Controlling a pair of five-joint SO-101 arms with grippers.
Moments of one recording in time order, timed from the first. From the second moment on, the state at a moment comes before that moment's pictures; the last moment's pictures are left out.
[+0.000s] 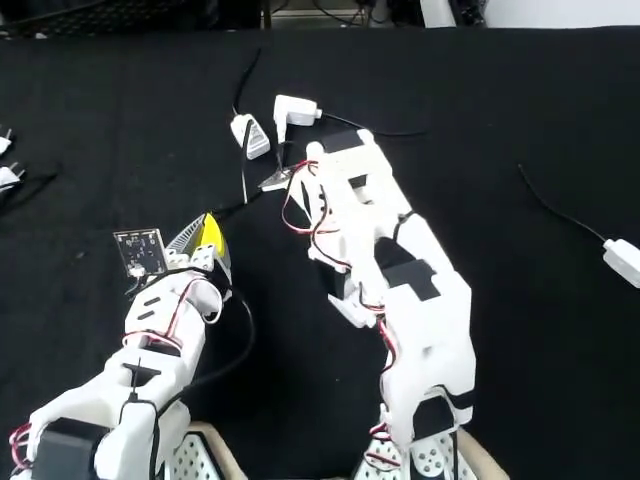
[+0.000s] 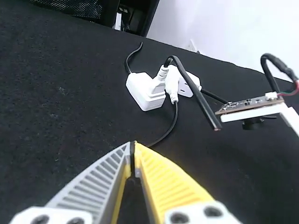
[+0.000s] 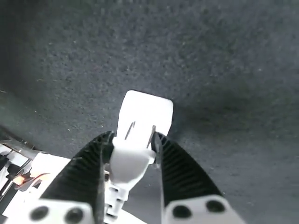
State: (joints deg) left arm 5.8 -26.8 95.5 -46.0 19.6; right arm -18.2 33.7 -10.6 100.3 34.3
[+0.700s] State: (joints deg) left arm 5.8 -26.8 95.5 -46.0 19.6; right arm -19.4 42.9 -17.4 100.7 33.4
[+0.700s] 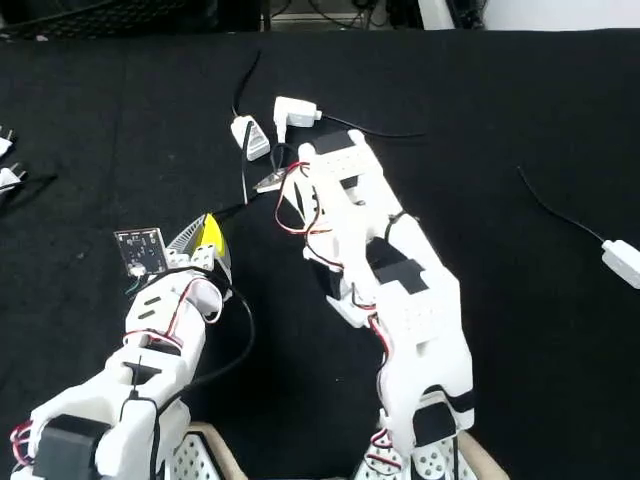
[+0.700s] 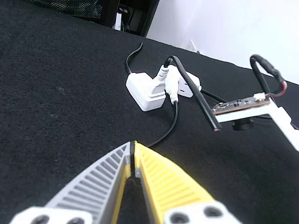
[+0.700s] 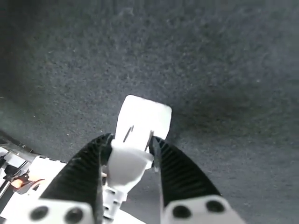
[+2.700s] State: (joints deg) left arm 5.8 -26.8 95.5 -46.0 19.6; right arm -20.5 23.7 -2.3 100.5 32.8
